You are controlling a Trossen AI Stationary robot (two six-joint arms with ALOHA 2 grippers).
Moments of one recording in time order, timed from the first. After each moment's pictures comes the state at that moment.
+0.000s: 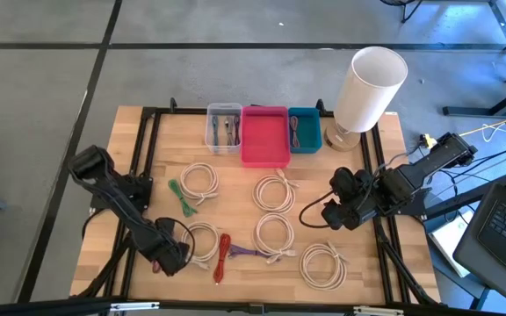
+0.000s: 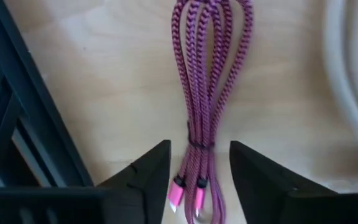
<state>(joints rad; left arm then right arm) -0.85 1.63 0.87 -0.88 0.15 -2.20 0.58 1.31 1.35 -1.38 0.40 1.30</state>
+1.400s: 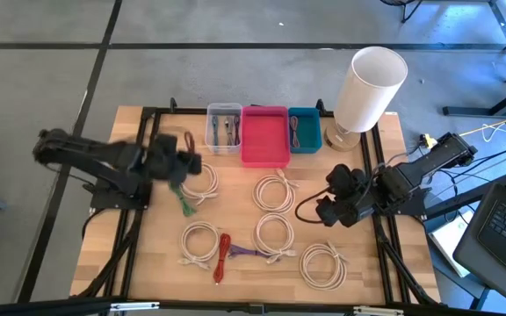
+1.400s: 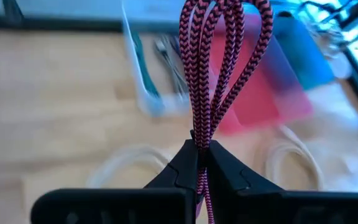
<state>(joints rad) -0.15 1.03 1.02 -1.09 -0.75 -1.41 0.55 1.31 1.35 -1.28 0.45 1.30</state>
